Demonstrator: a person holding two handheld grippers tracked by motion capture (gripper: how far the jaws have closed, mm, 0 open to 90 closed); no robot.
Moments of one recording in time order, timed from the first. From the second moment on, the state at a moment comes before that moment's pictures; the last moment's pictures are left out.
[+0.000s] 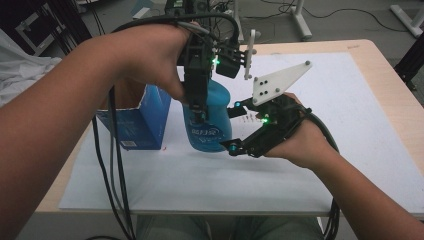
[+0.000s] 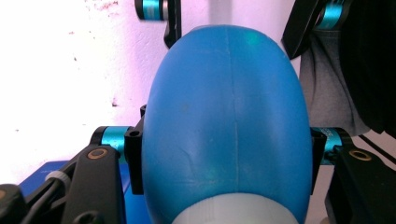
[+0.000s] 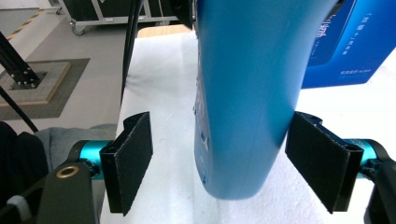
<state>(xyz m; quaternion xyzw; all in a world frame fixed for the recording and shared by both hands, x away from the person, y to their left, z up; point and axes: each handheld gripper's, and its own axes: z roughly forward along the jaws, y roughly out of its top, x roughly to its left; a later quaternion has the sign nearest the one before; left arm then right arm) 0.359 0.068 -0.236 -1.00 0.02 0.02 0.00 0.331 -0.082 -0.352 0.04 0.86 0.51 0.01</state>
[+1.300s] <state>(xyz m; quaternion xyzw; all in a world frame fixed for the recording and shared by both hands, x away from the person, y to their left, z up) 0.398 0.161 -0.139 -0.96 -0.27 0.03 -0.03 0.346 -0.123 -0.292 0.03 0.94 0.32 0.08</state>
